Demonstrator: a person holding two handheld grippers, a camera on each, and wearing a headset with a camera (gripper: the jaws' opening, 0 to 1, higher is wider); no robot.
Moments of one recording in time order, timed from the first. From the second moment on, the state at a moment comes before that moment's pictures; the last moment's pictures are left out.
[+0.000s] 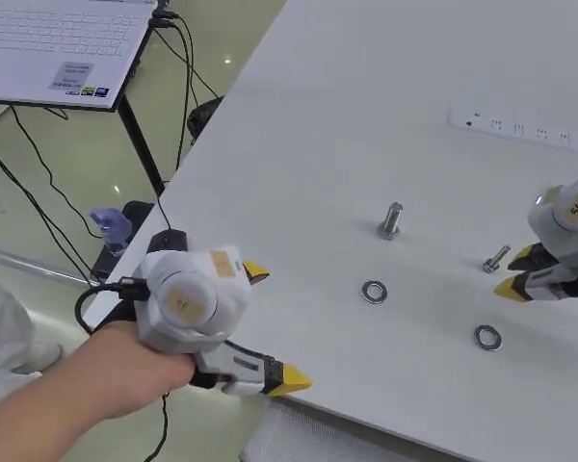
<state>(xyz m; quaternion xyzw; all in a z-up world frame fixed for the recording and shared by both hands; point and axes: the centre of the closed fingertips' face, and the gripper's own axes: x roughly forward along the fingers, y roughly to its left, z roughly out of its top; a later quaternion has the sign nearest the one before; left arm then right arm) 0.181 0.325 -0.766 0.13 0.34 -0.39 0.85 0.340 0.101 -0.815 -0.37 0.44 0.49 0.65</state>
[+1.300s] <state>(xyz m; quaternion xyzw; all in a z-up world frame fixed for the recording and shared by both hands) 0.178 0.321 -0.775 0.13 0.35 -0.38 0.85 0.287 0.090 -0.859 -0.36 0.46 0.49 0.65</state>
